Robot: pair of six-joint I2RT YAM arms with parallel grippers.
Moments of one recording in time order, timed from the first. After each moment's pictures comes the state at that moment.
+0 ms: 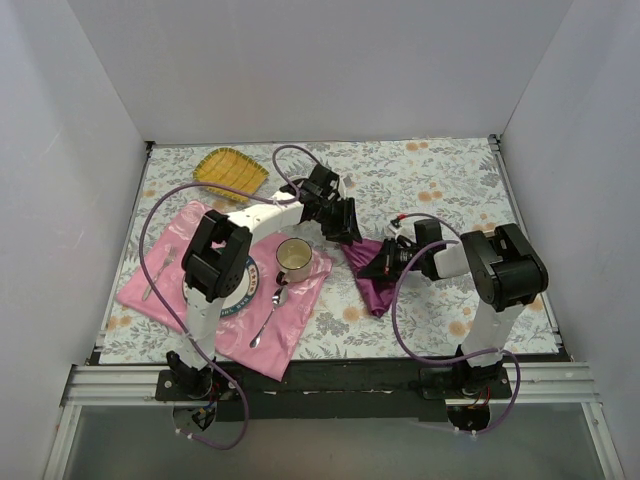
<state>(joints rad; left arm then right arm) -0.62 2.13 1.65 -0.44 0.46 -0.61 0.27 1.82 0.64 0.34 -0.90 0.63</state>
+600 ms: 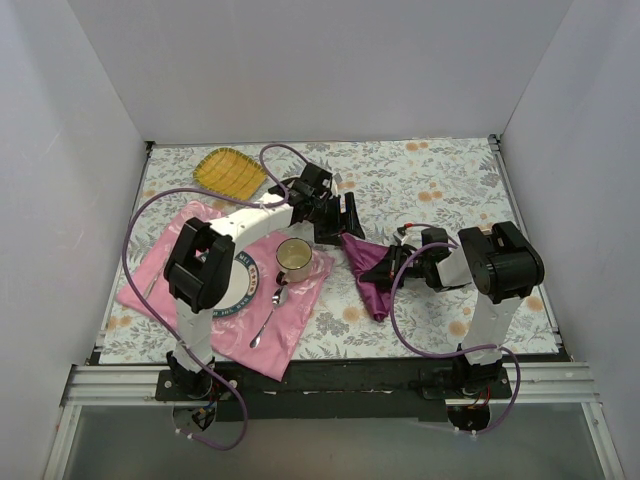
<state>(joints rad) -0.63 1.97 1.52 -0.42 0.44 -0.71 0.22 1.90 0.52 0.65 -1.02 0.87</state>
